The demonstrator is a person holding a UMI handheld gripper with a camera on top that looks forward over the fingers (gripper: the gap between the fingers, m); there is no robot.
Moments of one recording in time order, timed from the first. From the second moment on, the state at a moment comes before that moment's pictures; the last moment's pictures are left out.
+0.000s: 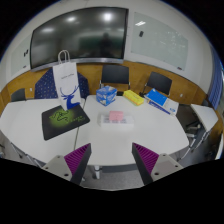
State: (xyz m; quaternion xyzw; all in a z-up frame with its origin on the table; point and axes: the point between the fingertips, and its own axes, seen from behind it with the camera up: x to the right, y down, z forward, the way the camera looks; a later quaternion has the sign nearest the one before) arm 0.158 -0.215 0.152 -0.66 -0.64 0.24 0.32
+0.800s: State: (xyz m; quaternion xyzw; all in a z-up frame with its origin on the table) arm -0.042 -0.173 0.047 -0.62 -0.59 0.37 0.37
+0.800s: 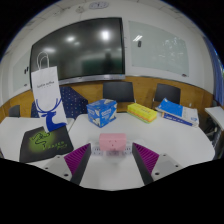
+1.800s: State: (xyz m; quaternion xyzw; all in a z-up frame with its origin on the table) arm -0.094 -0.020 0.160 -0.63 -0.54 0.37 0.43
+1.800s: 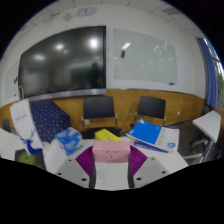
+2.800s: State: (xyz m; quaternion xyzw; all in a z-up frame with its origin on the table) arm 0.153 -0.003 0.184 -0.66 -0.64 0.22 0.33
